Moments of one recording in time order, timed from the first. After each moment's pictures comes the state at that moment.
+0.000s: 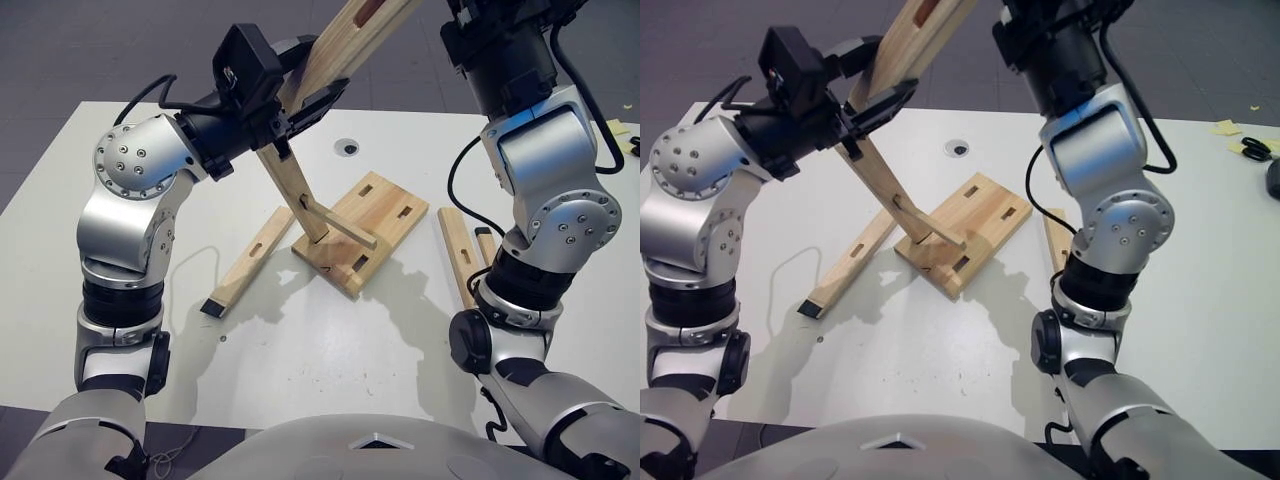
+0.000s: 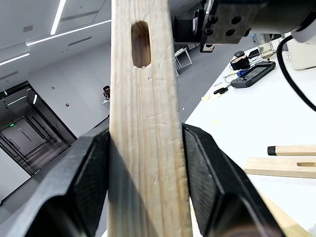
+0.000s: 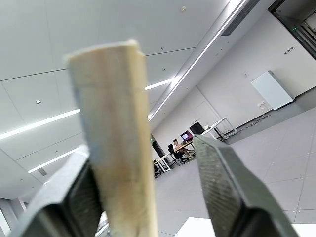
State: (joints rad) left arm -0.59 0.49 -0.05 -0.40 -0.29 0.41 -0.66; right arm -0.72 -0.11 -0.24 -0.38 1.32 0.63 -0.23
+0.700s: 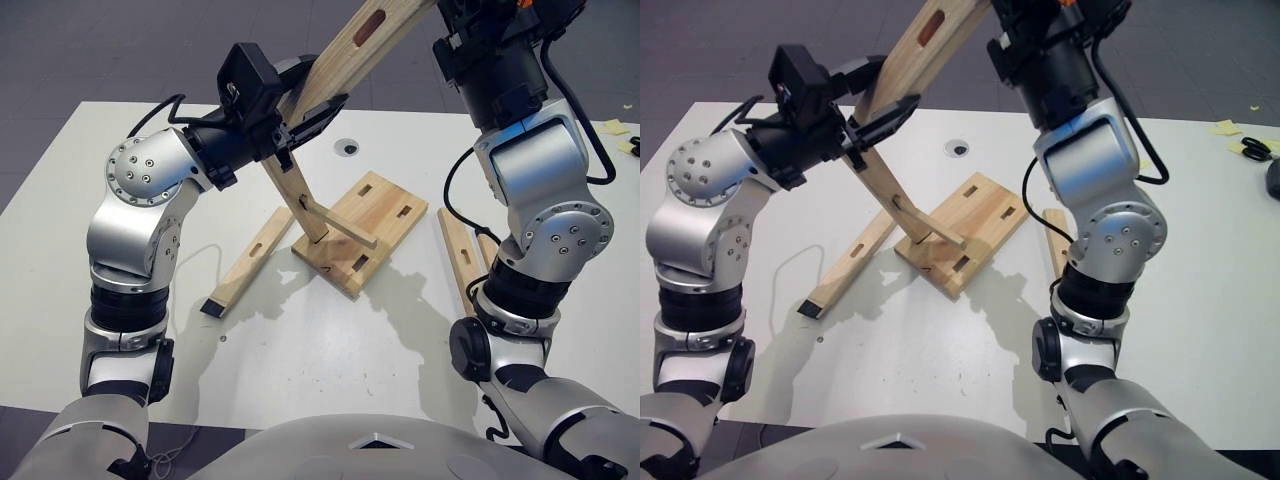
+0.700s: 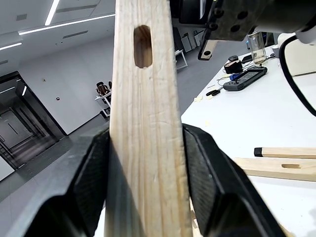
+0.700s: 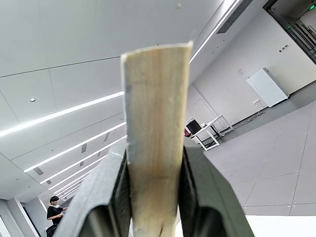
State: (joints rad) left arm -0.56 0.47 -0.04 -0.37 -0.35 0.42 -0.67; right arm -0.68 -0.11 -0.20 -0.39 1.31 0.61 -0.23
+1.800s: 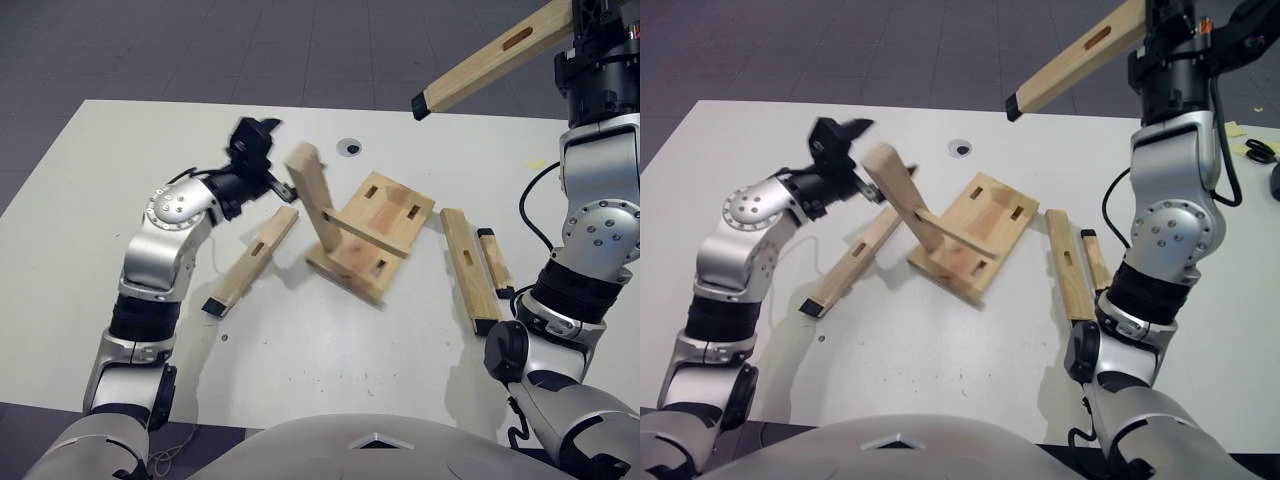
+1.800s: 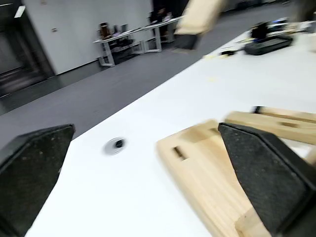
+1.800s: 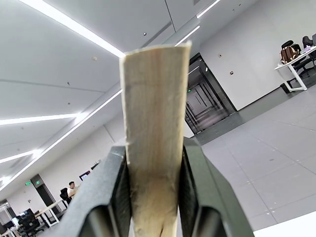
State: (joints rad) left arm -0.41 0.45 -0.16 -0.26 -0.36 0.42 -0.65; right arm -0.61 -0.29 -0.40 -0.24 0.93 0.46 -0.19
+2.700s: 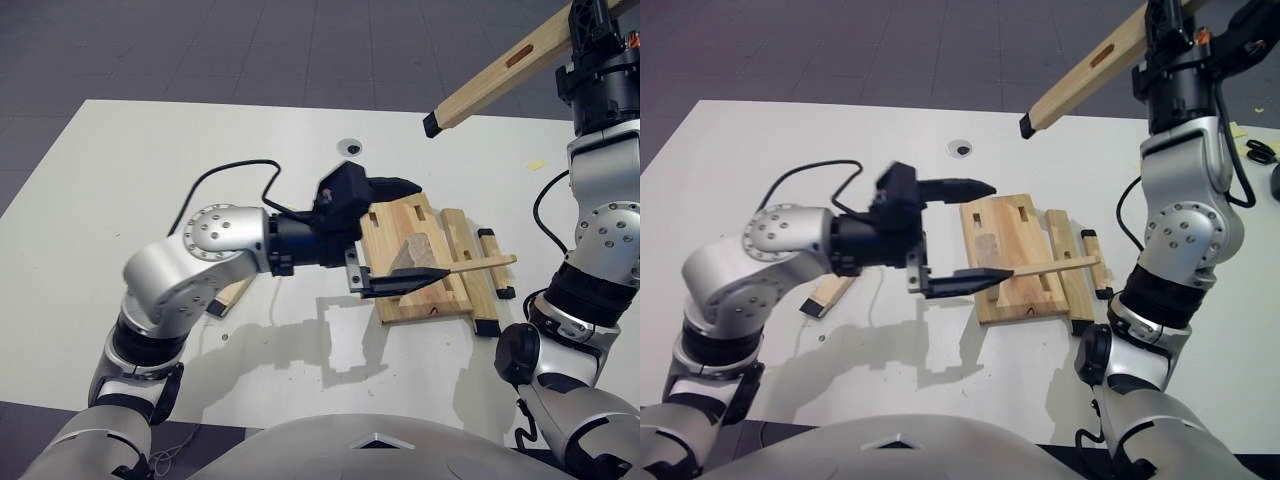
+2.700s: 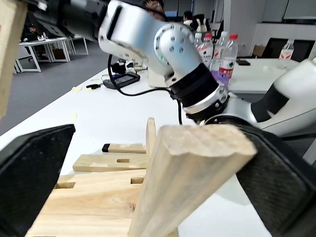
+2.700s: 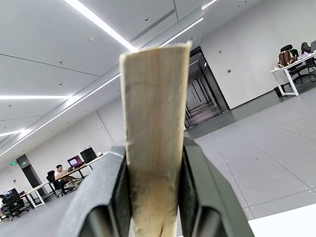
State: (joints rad) left arm -0.48 0.44 -0.34 -0.62 -0.69 0.77 -0.62; right arm -0.60 -0.34 -0.42 -0.23 0.88 0.53 -0.13
